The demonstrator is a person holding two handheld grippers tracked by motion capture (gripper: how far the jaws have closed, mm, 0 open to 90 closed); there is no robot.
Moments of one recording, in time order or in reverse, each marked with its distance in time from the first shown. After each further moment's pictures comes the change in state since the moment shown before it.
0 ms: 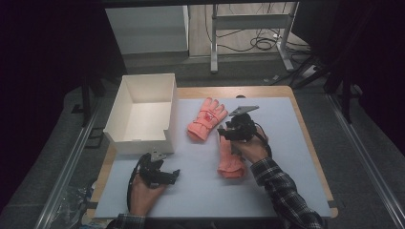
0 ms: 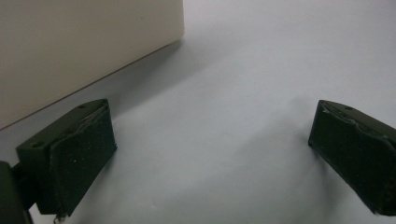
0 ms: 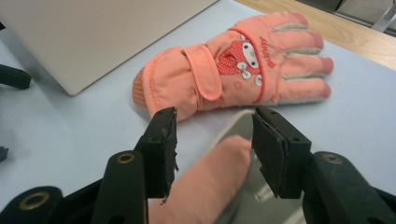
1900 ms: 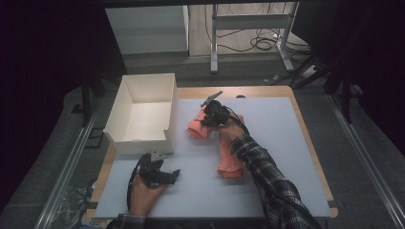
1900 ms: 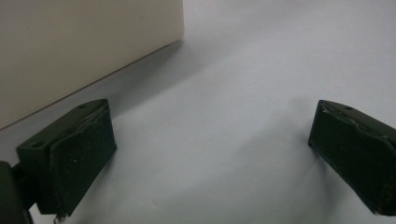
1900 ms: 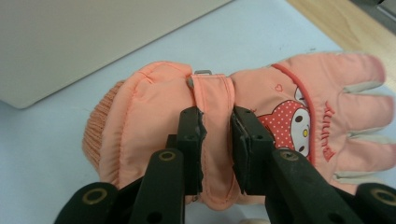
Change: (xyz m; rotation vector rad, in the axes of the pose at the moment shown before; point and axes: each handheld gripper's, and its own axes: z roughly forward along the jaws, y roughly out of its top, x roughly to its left) left arm 0.000 0.000 0.000 0.000 0.000 -0.003; right arm 0.002 0.056 0.088 0.178 0.050 -0.190
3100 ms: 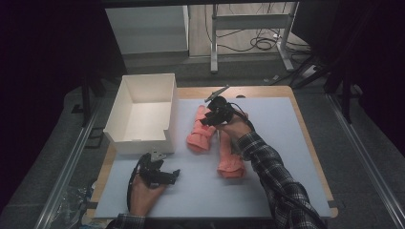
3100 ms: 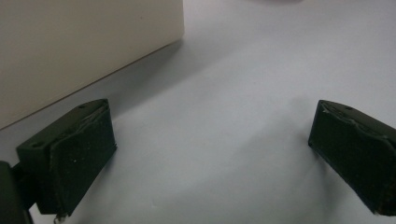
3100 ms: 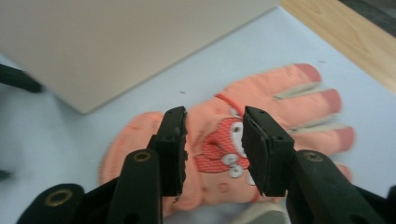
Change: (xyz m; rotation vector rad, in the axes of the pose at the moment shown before) left arm 0.000 0.000 0.000 0.000 0.001 0.003; right arm -0.002 0.006 -0.033 -0.035 0.091 0.035
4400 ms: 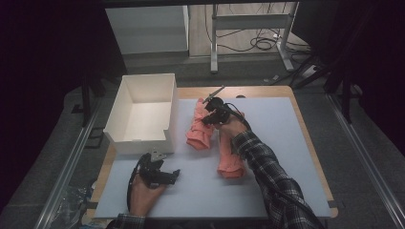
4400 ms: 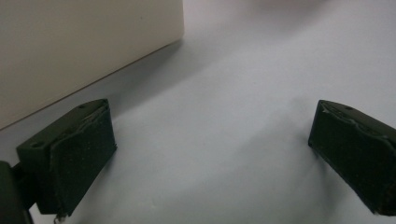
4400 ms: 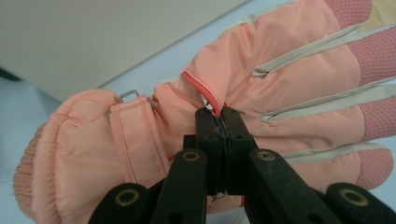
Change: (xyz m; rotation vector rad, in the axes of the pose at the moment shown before) left arm 0.000 0.000 0.000 0.000 0.000 0.001; right arm -0.006 0.001 0.018 0.072 0.023 0.004
